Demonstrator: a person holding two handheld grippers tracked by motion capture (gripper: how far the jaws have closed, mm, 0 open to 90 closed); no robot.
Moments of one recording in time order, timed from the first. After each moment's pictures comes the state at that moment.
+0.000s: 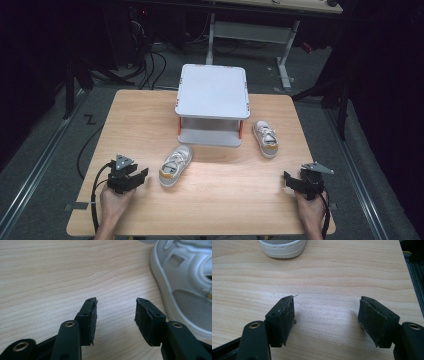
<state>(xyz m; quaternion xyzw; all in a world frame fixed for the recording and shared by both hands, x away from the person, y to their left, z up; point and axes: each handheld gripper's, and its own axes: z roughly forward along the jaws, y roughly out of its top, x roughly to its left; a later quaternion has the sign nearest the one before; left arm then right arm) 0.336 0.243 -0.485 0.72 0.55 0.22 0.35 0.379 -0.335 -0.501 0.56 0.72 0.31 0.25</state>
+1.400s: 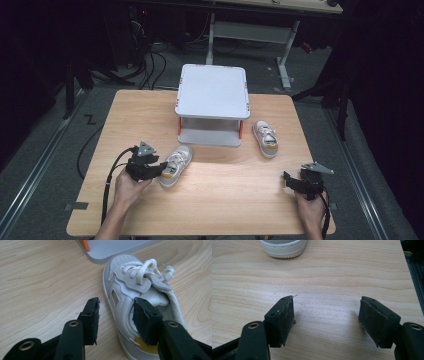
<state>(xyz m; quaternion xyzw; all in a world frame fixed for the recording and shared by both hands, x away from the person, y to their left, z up) 0.368 0.194 -0.452 0.80 0.45 0.18 0.35 0.379 -0.335 -0.501 0.56 0.73 0.31 0.25</state>
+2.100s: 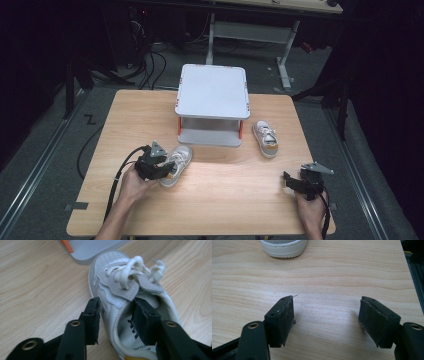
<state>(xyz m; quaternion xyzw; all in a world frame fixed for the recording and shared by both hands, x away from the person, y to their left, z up) 0.377 0.177 -0.455 0.82 0.42 0.19 0.33 0.378 -0.335 -0.501 0.56 0.73 0.31 0.25</state>
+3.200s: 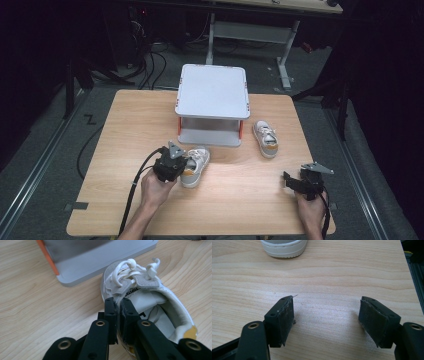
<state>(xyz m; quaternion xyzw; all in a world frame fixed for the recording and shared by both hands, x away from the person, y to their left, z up) 0.365 0.106 -0.438 0.80 0.45 0.22 0.33 0.378 -0.335 -0.501 0.56 0.73 0.31 0.25</state>
